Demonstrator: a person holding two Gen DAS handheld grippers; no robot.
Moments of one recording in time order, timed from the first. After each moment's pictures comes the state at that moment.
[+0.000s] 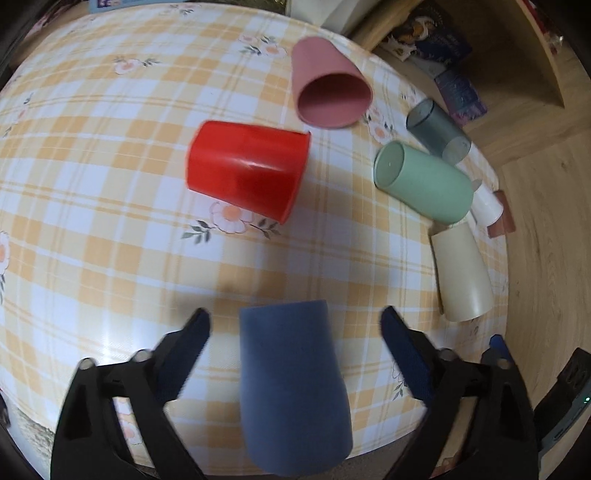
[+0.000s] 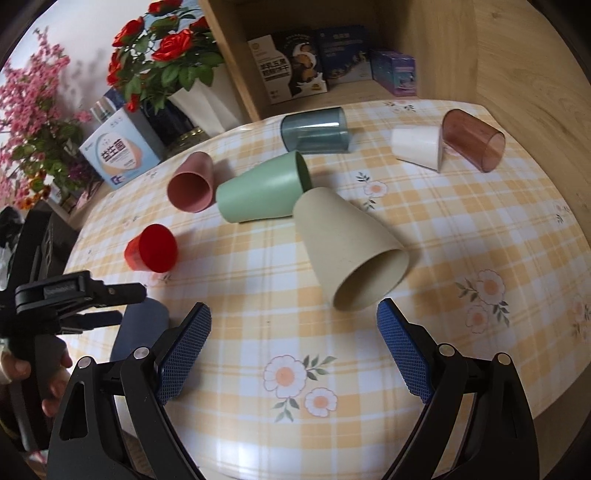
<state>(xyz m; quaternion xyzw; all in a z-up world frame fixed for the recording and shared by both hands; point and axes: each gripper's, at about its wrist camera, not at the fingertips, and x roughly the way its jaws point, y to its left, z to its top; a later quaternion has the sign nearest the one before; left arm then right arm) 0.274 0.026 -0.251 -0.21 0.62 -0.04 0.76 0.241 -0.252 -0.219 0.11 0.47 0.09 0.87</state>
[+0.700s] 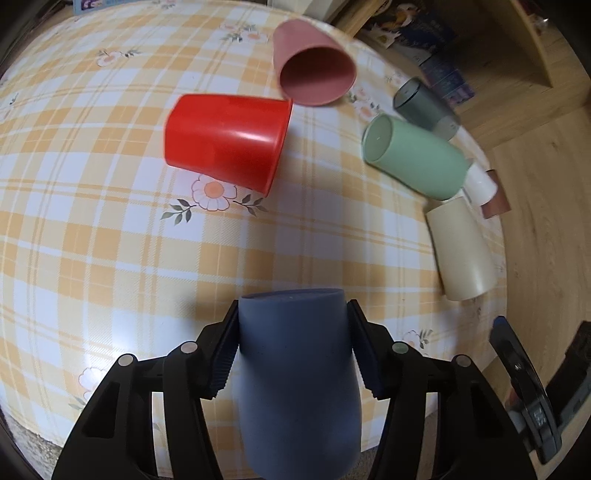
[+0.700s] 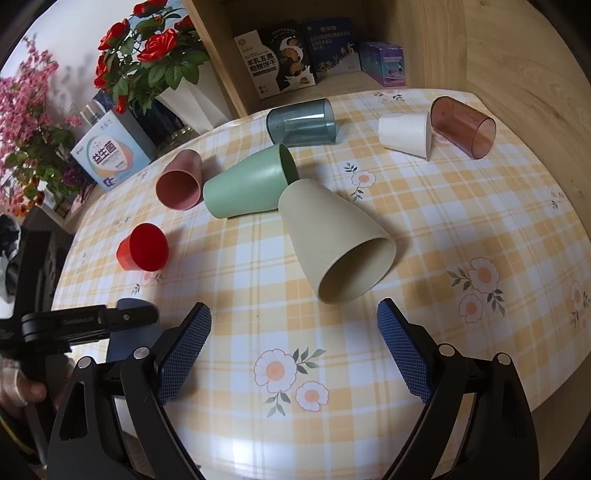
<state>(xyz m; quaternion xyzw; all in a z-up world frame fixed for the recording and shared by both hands) 0.256 0.021 -0.259 -0.21 0.60 -0.07 0.77 0.239 -0.257 -0.221 0.11 0.48 0.09 0.86</state>
